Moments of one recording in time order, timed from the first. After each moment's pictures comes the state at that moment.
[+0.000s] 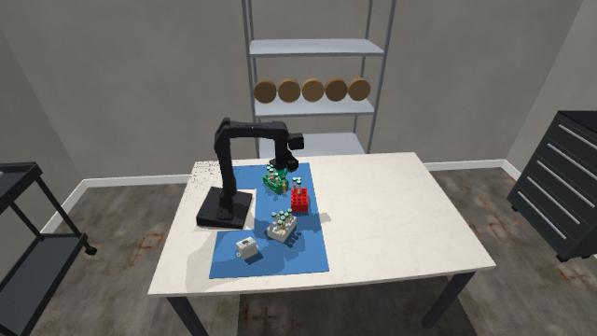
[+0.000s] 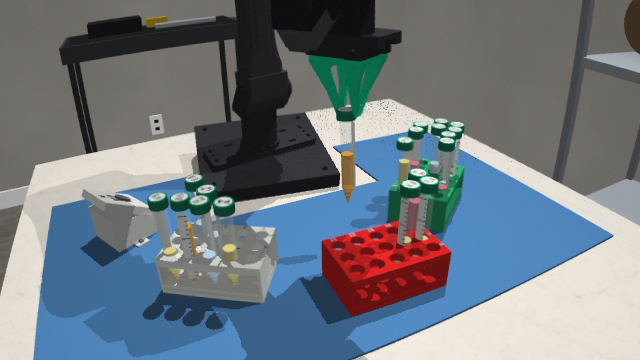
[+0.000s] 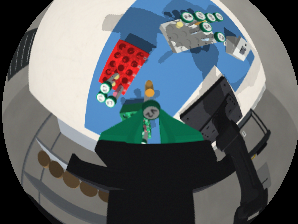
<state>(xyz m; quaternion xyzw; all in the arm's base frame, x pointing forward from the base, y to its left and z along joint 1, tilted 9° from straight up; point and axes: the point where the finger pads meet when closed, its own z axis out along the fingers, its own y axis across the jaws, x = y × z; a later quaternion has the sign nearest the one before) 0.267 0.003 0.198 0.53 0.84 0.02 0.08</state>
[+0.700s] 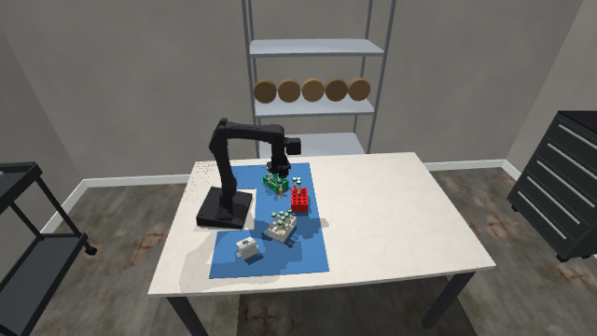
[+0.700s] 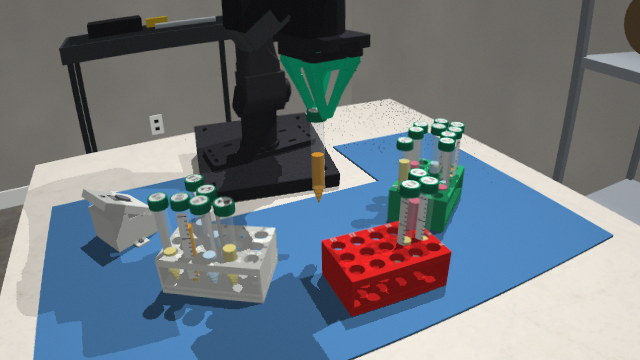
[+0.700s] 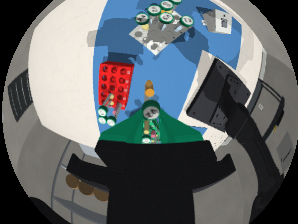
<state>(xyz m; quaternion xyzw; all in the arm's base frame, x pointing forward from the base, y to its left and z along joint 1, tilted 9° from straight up) 0.250 -0.024 0.194 0.66 0.74 0.04 0.07</state>
